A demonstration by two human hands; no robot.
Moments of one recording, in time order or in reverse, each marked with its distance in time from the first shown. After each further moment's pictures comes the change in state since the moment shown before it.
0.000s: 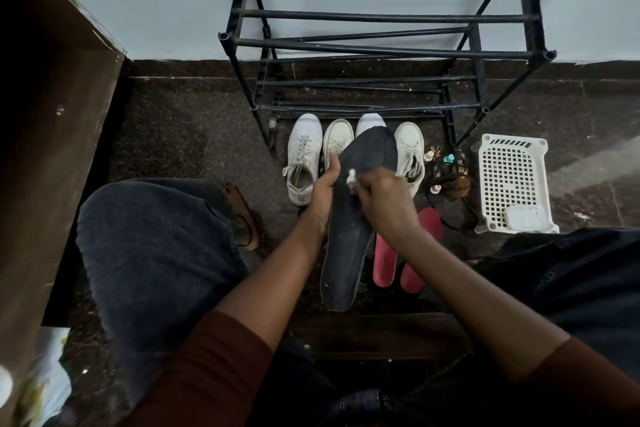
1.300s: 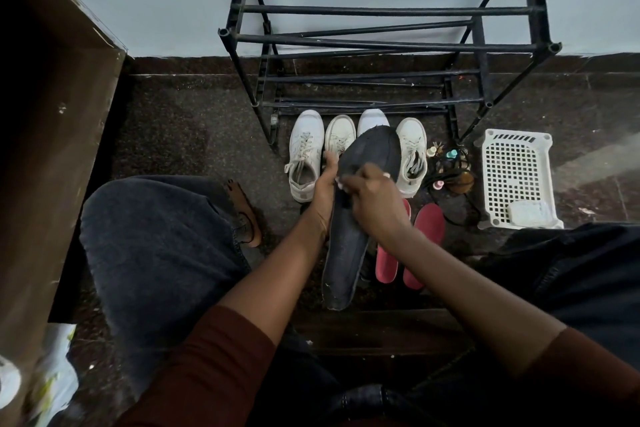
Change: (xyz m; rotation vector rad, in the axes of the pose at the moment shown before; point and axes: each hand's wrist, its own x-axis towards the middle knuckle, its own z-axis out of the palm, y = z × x) left_hand 0.005 -0.002 -0.004 0.086 0.089 -0.017; right_hand -0.003 -0.009 0.008 0.024 -0.012 -0.101
